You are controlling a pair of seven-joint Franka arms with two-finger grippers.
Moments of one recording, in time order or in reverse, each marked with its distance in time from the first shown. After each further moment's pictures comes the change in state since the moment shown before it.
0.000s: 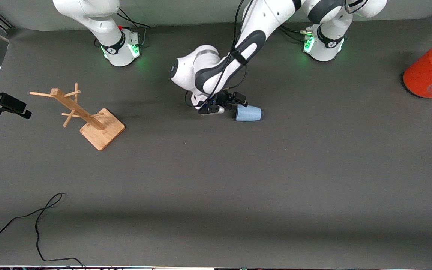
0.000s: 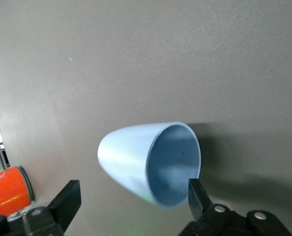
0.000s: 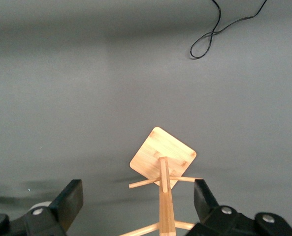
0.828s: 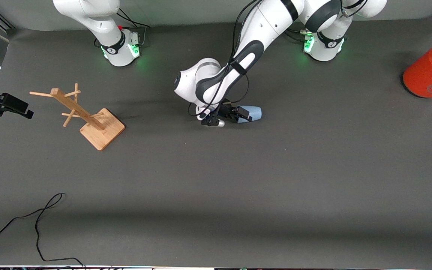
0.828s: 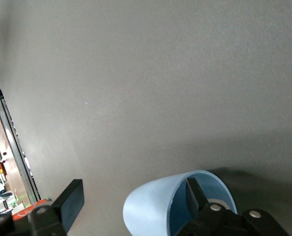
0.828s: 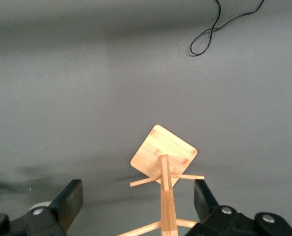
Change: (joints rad) left arm 0.001 0.051 0.051 0.073 0.101 -0.007 0.175; right arm 0.000 -0.001 0.001 -0.004 0.000 -0.005 0.009
